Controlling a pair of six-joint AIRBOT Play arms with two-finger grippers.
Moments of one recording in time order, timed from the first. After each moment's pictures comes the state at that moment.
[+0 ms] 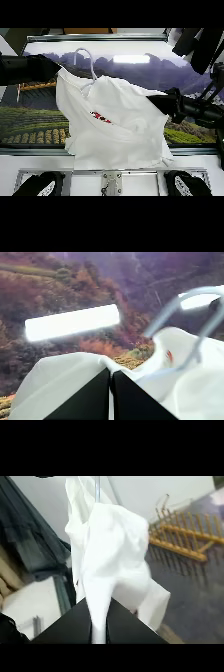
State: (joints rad) left arm -0.24 -0.99 1.67 1.27 -1.34 -1.66; right arm -0.15 -0.88 0.77 0.14 1.43 0.24
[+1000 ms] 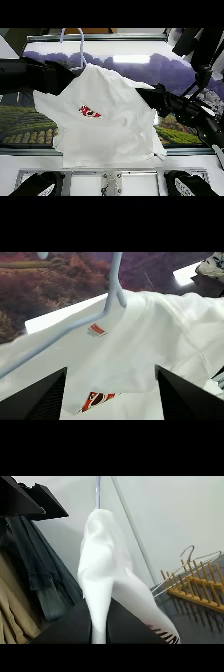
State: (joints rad) left arm -0.43 -0.98 1.78 1.36 -1.44 -1.70; right arm 0.03 -1.00 0.72 0.43 1.34 0.03
